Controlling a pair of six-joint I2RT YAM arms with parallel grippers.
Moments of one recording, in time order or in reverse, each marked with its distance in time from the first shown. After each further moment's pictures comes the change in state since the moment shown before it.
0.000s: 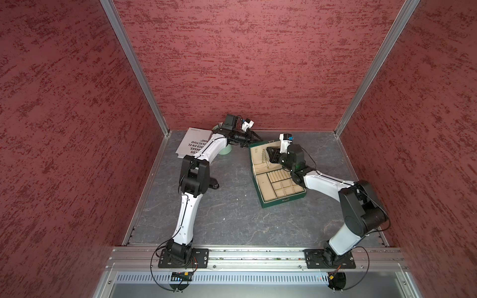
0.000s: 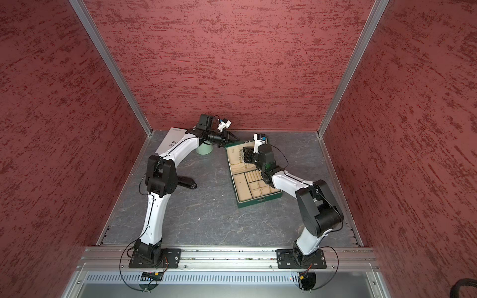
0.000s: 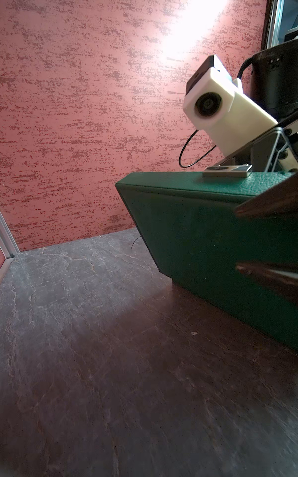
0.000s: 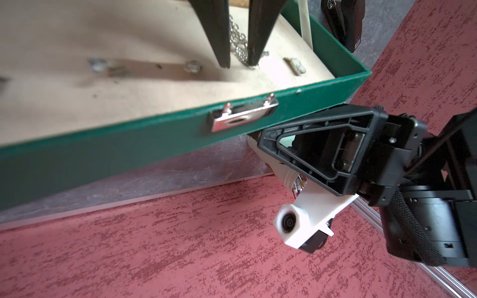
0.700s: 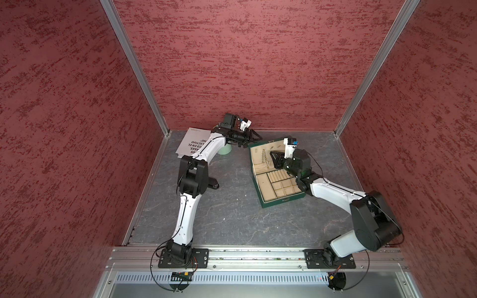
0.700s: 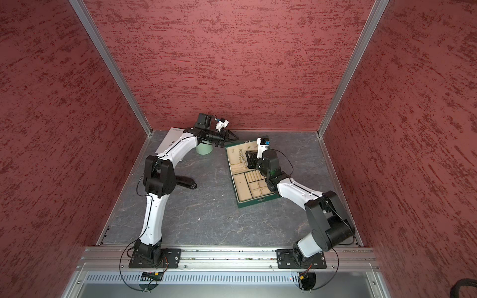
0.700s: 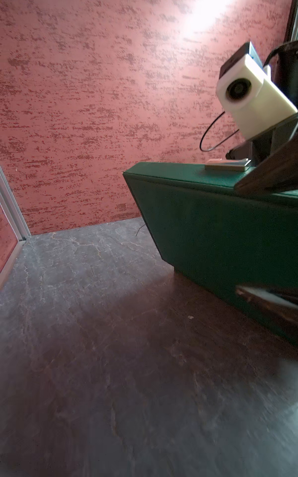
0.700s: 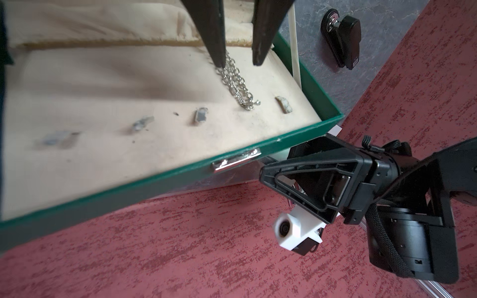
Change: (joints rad) left arm 0.021 -0.048 -0.006 -0.070 -0.100 0.016; right arm 0.006 -0.185 -0.136 -0.024 0.025 -0.052
